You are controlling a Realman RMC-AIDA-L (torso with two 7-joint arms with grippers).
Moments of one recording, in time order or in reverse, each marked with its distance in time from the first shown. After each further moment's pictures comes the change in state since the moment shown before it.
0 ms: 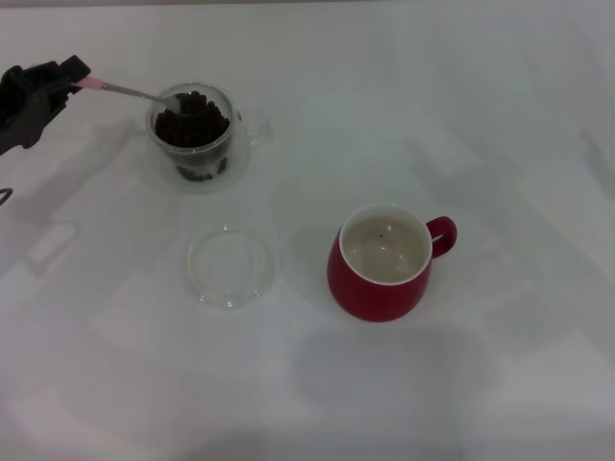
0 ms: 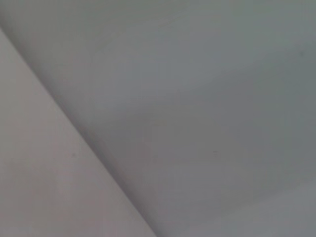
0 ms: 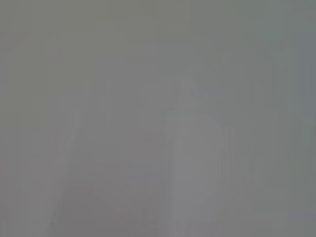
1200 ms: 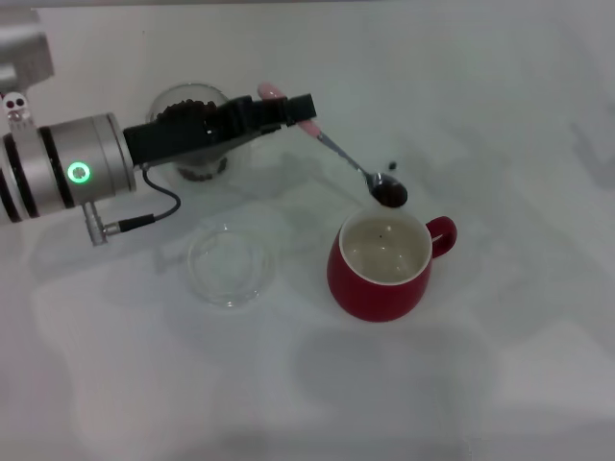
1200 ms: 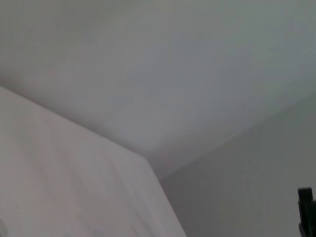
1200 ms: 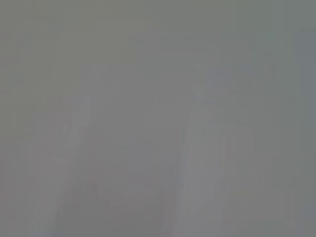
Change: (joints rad) left arm -0.219 -0.055 0.335 -0.065 0.007 0.132 0.114; right arm 0.011 -0.006 -0.009 -0.038 -0.017 0.040 -0.034
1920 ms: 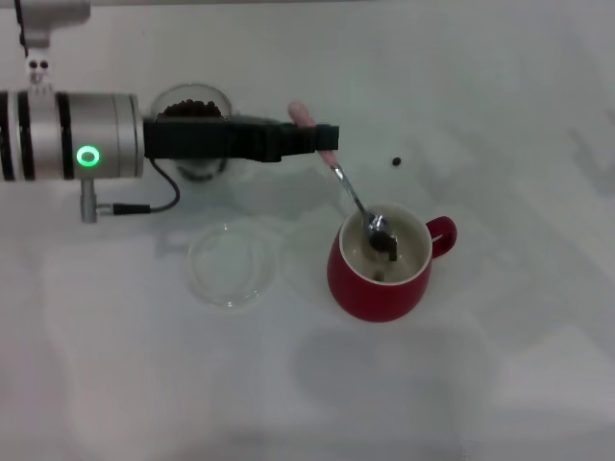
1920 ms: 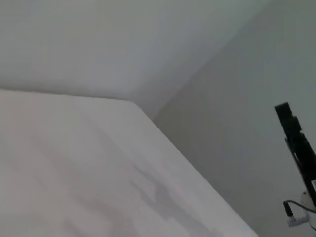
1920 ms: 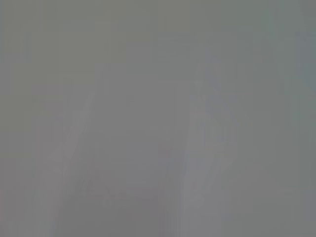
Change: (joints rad) left arm 0.016 0.009 0.238 0.279 0.050 0.012 -0.035; right arm -0.013 0.003 -0.001 0.011 -0.020 0.007 0.003
